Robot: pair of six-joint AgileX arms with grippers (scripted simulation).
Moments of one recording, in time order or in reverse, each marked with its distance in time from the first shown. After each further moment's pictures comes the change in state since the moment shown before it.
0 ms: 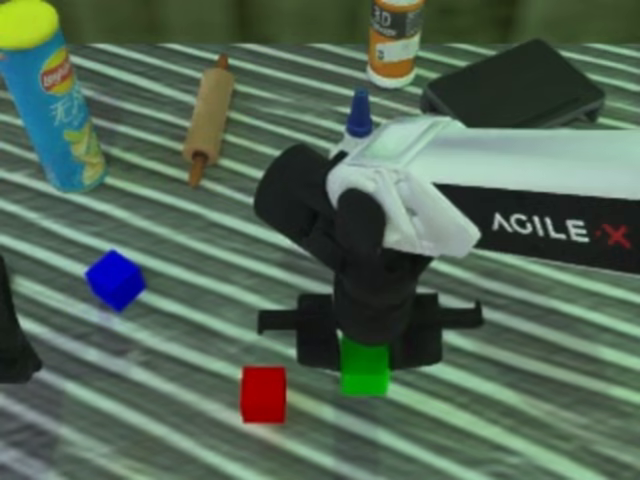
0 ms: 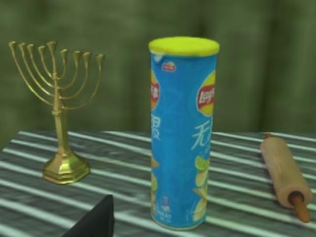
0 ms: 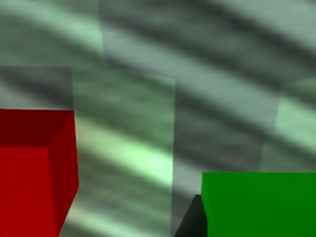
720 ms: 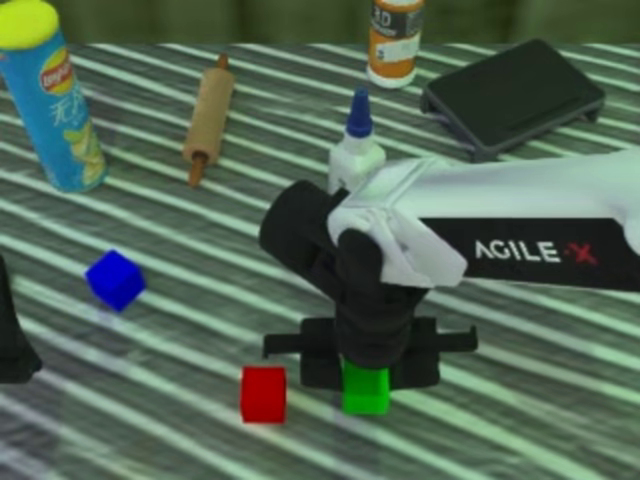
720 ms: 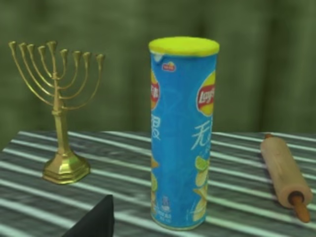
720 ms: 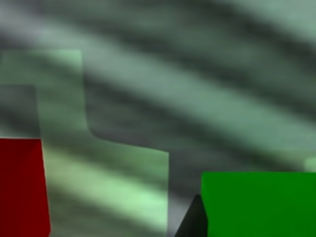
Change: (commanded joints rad) left arm 0.000 0.000 0.000 0.000 0.000 0.000; right arm 0.003 0.040 -0.080 0.117 0.005 0.004
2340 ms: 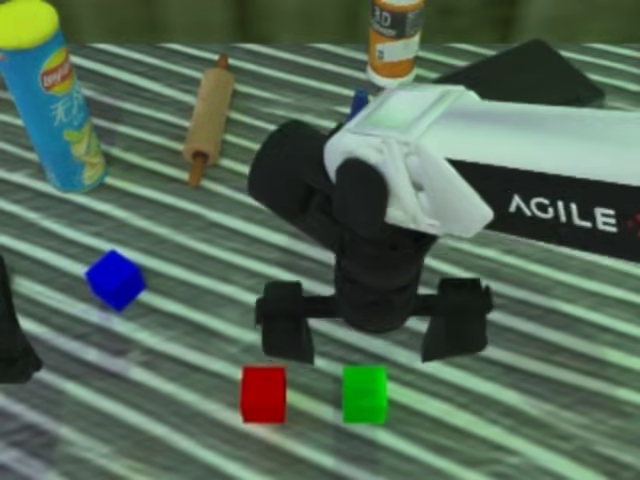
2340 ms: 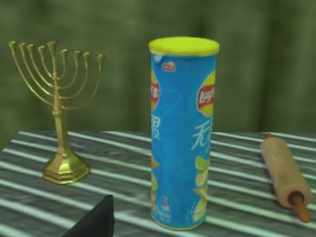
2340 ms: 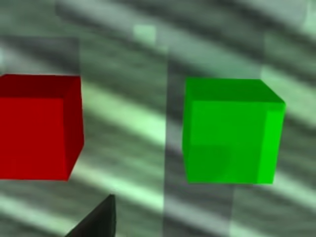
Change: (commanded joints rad) left arm 0.000 0.000 0.000 0.000 0.000 0.000; right arm 0.012 -0.088 0.153 -0.242 -0.001 0.003
